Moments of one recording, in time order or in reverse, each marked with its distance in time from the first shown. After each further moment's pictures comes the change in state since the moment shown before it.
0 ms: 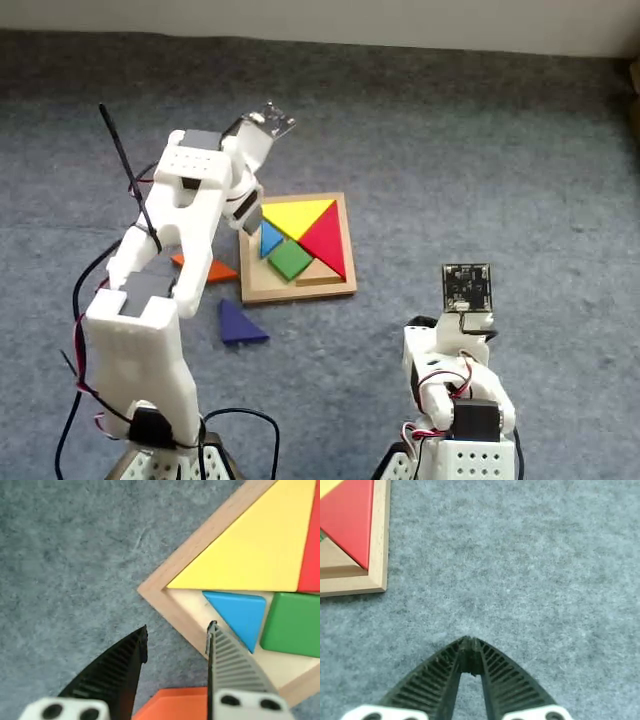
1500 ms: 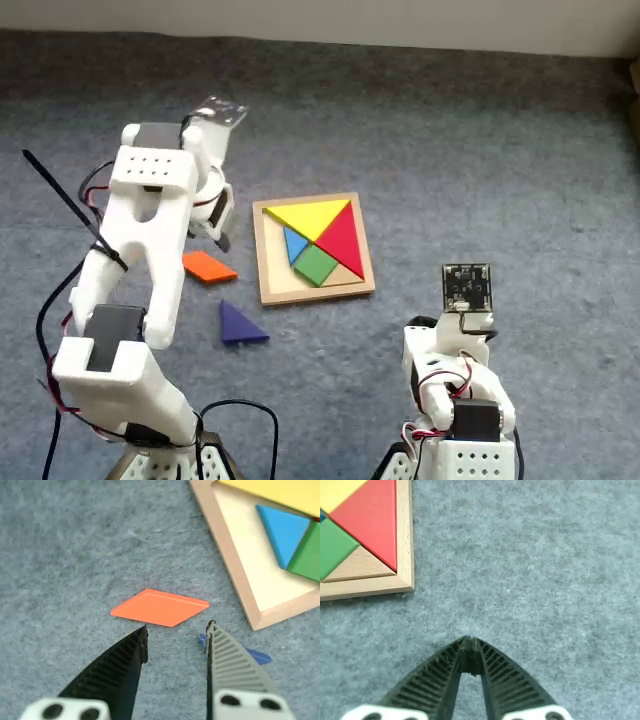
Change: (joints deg) left arm -4.8 -15.4 6.6 17.2 15.9; right arm 0.0 0.0 0.0 0.0 0.0
